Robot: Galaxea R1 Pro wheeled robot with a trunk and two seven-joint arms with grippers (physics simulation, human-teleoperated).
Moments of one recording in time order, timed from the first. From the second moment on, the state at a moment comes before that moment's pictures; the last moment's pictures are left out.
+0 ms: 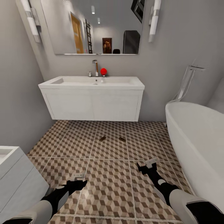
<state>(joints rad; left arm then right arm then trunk) -0.69 0.04 0.01 -0.15 0.03 -0.04 -0.19 -0.81 -0.04 0.14 -0.02 0.13 -0.54 0.02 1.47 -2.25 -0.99</state>
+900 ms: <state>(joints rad) -0.63 0.08 0.01 -0.06 0.03 -0.27 -0.19 -0.71 -0.06 0.14 -0.02 0.11 -0.60 0.02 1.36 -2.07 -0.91</state>
